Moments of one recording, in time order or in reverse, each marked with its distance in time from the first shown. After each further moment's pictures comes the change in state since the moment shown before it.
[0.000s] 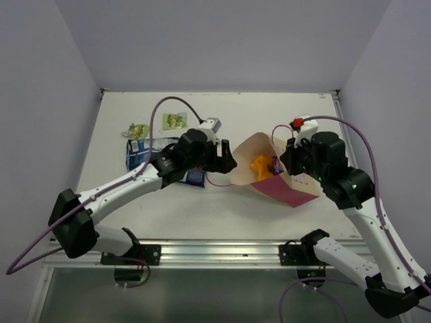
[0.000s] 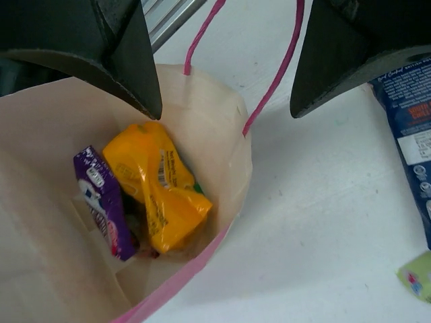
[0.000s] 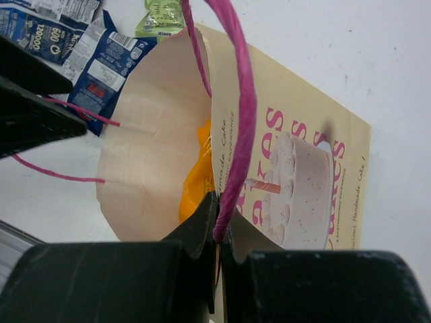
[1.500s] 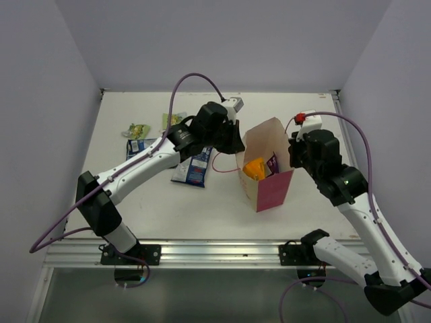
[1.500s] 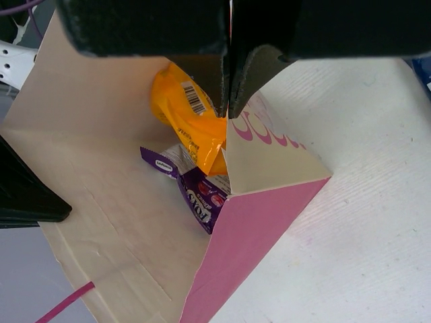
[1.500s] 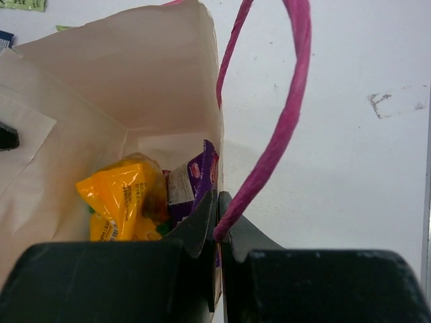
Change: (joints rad) left arm -0.012 0.272 0.468 -0.261 0.122 0.051; right arm -0.001 0.017 -0.059 0.114 0.234 -0.005
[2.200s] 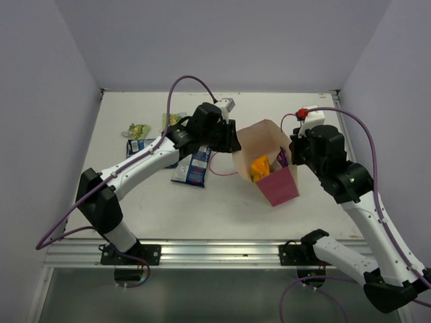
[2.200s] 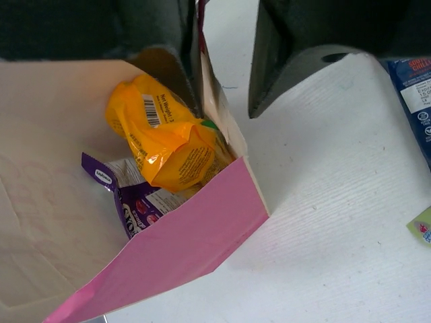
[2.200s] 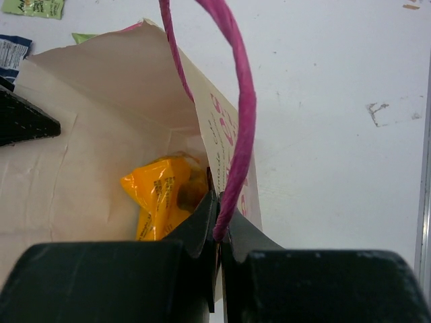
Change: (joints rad) left arm 0.065 0.015 -0.071 0.041 0.001 -0.013; right arm 0.001 0.035 0.104 -0.064 -0.021 -0.008
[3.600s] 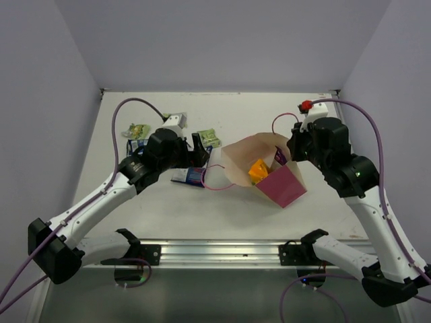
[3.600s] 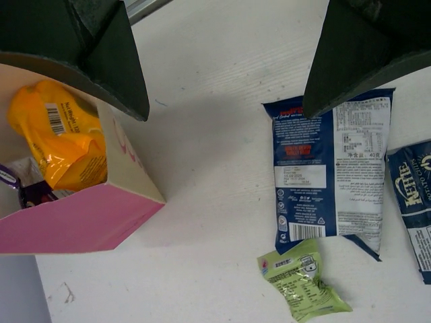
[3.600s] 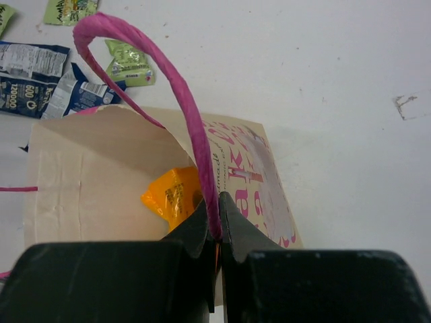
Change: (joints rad) left arm 0.103 -0.492 -0.457 0.045 -0.228 -0.044; right arm 0.000 0.055 0.138 -0.103 -0.056 0.082
